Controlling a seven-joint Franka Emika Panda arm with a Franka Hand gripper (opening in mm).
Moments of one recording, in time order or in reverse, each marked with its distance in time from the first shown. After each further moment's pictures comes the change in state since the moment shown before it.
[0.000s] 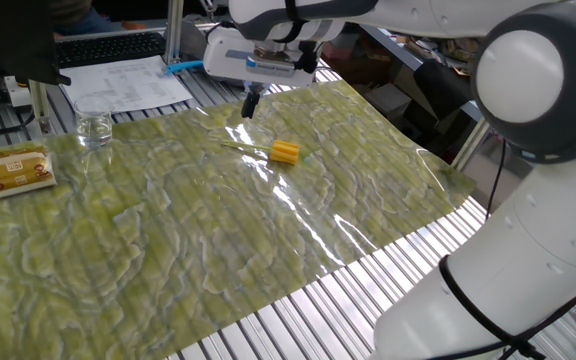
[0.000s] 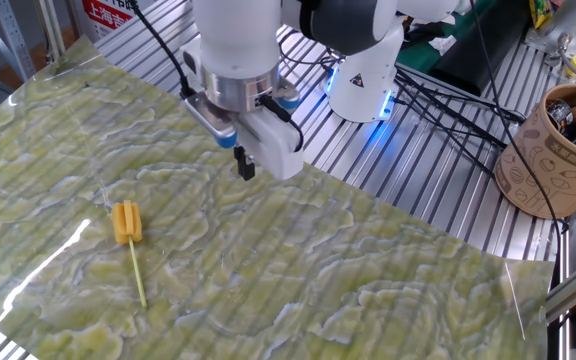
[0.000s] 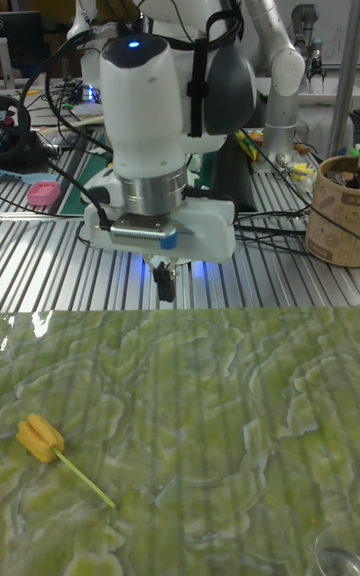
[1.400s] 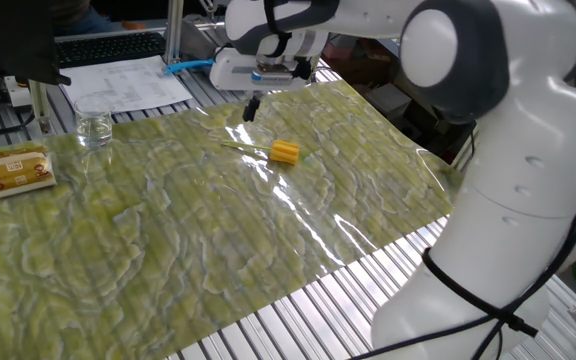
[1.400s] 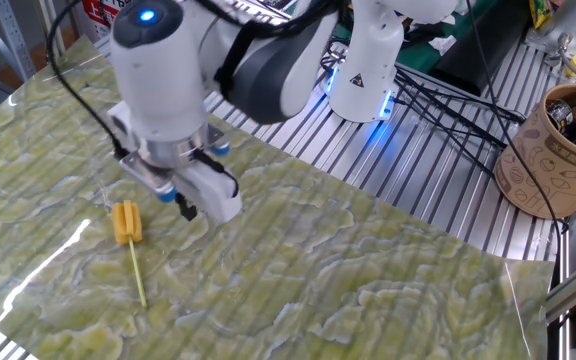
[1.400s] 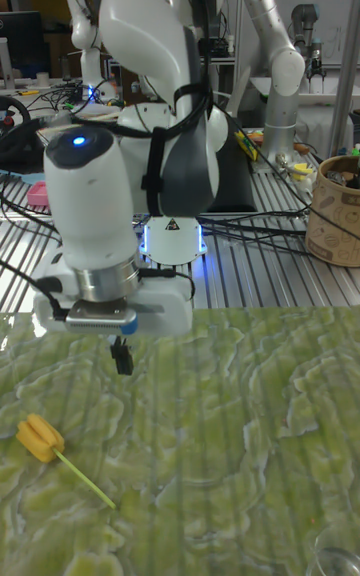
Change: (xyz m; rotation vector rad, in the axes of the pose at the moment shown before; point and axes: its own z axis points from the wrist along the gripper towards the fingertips) arm -0.082 -0.039 0.070 0.014 -0.006 -0.180
